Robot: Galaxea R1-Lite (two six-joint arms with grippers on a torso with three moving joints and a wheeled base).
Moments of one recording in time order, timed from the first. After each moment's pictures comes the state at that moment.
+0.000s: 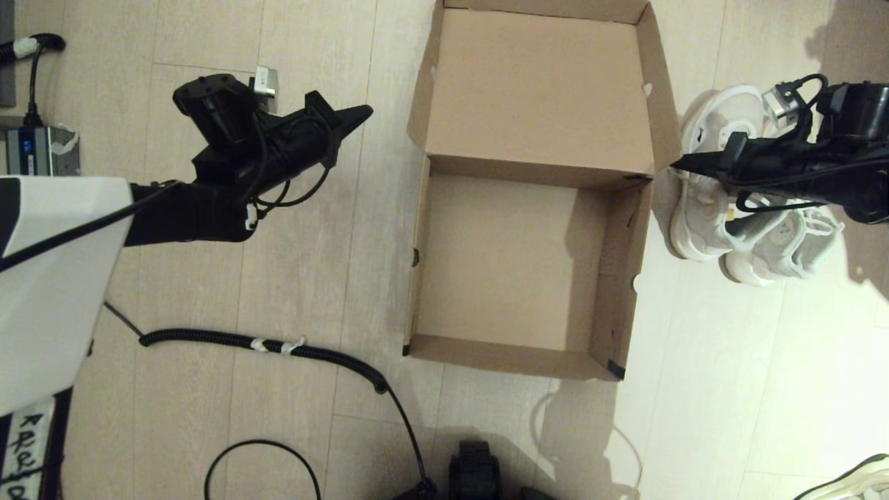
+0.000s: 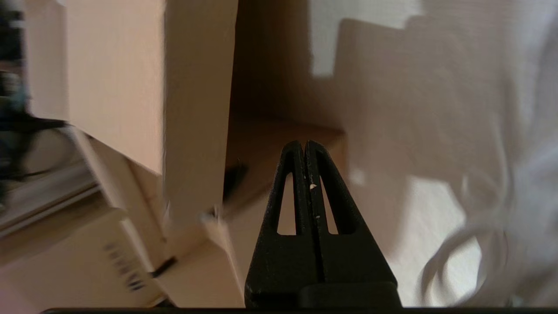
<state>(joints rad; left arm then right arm) -0.19 2.24 -1.93 -0.70 -0.57 -0.92 -0.20 2.06 -1.74 -0.25 0.84 0.47</state>
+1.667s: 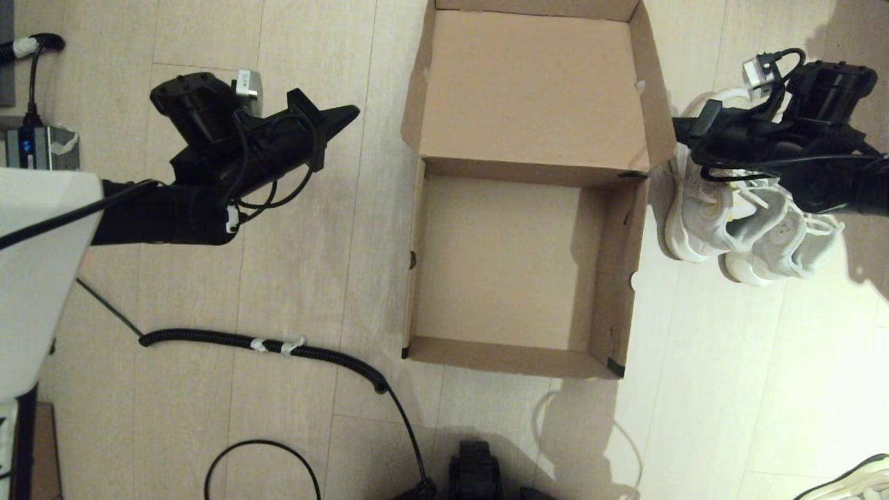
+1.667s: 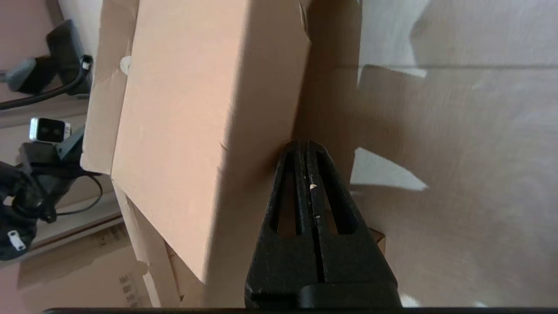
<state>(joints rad) -0.16 2.17 -1.82 -0.73 -0.56 -0.96 -0.13 2.20 -1.97 -0.41 0.80 0.62</state>
